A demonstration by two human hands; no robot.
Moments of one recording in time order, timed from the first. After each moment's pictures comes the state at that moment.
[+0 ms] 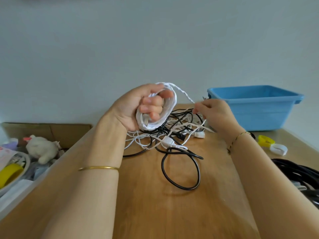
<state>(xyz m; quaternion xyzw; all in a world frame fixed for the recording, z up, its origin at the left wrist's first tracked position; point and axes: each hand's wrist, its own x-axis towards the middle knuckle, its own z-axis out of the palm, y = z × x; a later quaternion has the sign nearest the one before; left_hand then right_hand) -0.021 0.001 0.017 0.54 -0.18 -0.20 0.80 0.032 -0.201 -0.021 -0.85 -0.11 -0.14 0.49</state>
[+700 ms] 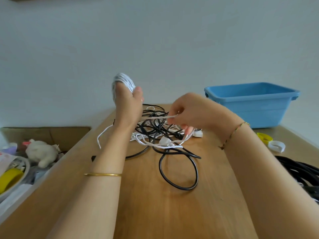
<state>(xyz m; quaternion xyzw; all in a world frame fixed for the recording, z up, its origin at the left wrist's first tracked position) 0.012 0.000 -0.006 0.76 0.00 0.44 0.48 -0.013 -0.178 0.021 -0.91 -0.29 -0.01 0.28</state>
